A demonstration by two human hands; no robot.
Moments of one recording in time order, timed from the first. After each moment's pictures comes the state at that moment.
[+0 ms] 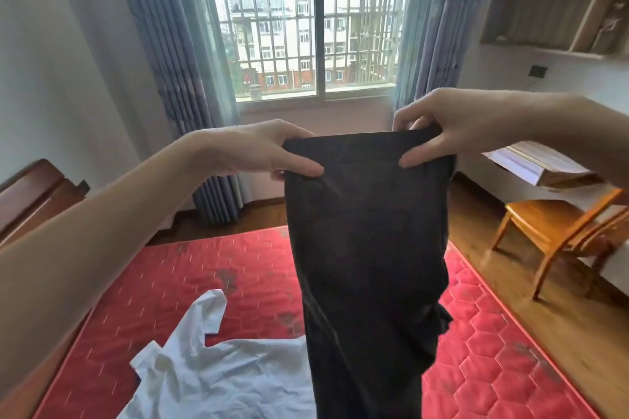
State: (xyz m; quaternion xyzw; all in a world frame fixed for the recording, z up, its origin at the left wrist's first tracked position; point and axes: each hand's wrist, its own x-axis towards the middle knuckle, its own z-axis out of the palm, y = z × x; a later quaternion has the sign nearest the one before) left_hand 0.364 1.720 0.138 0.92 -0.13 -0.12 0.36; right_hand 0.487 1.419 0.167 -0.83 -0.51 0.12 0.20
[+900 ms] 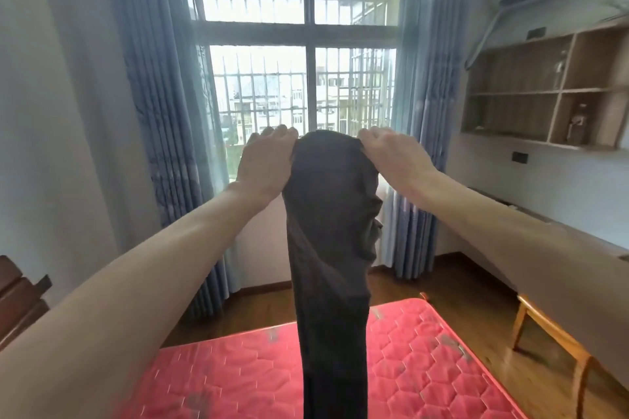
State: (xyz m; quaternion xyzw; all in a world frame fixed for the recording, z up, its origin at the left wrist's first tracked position) left_hand 0.570 1.776 0.194 0.90 0.00 0.44 -0.06; right_hand 0.662 1.548 0.201 -0.84 -0.33 -0.44 -0.04
